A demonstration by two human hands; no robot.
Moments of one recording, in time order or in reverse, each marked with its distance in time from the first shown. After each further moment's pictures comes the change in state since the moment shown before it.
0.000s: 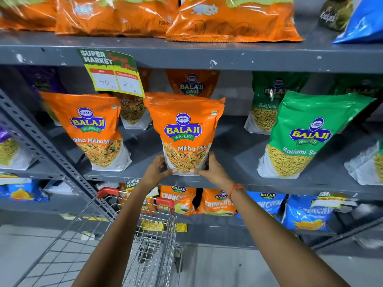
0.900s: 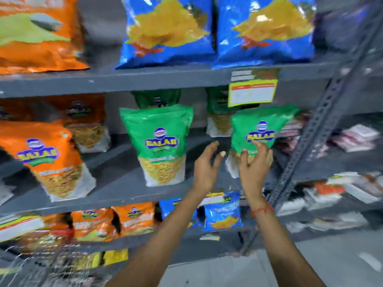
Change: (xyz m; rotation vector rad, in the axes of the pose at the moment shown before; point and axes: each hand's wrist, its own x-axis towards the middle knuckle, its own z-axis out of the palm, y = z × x) left_hand -0.029 0.227 0.453 -0.140 0.025 0.464; right_hand -0.168 0.129 -0.363 -0.138 1.205 -0.320
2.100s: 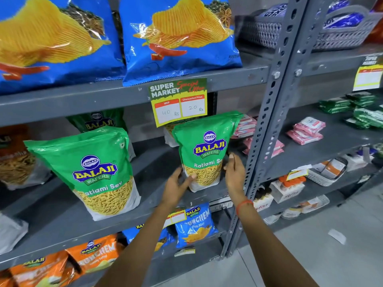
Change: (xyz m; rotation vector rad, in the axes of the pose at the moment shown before) left_hand 0.050 -0.080 0.065 0.069 -0.239 -0.165; right_hand 0.066 0.116 -0.007 0.187 -0.099 0.484
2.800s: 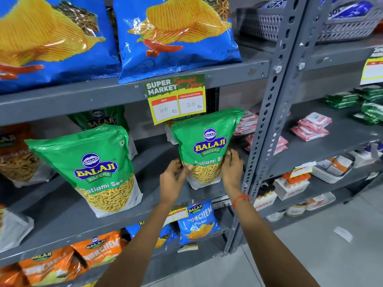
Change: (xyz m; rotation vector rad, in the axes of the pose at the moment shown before) left_hand -0.003 0.014 -0.006 0.097 0.200 0.095; right_hand 0.004 -0.006 0.012 -0.117 0.022 0.008
